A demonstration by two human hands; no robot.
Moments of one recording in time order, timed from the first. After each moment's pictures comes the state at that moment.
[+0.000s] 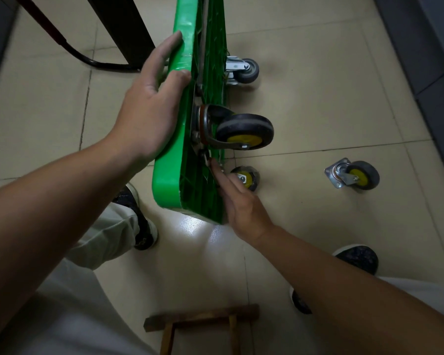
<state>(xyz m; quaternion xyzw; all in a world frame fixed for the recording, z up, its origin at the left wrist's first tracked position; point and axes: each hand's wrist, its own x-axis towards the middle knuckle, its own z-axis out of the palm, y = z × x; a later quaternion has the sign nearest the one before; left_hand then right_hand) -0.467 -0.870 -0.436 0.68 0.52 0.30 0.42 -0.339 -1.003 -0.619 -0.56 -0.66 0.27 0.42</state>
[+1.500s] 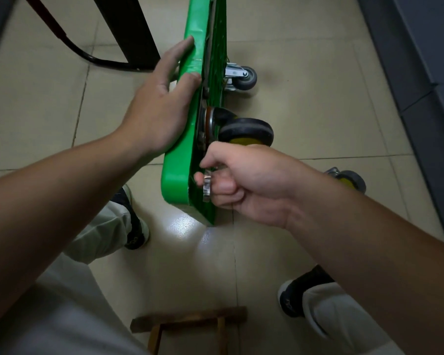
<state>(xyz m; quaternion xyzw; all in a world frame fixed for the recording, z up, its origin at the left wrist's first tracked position) -0.468 -0.861 -0.447 0.70 0.52 0.30 0.40 -0.334 -0.970 -0.426 -0.44 -0.22 0.79 0.36</state>
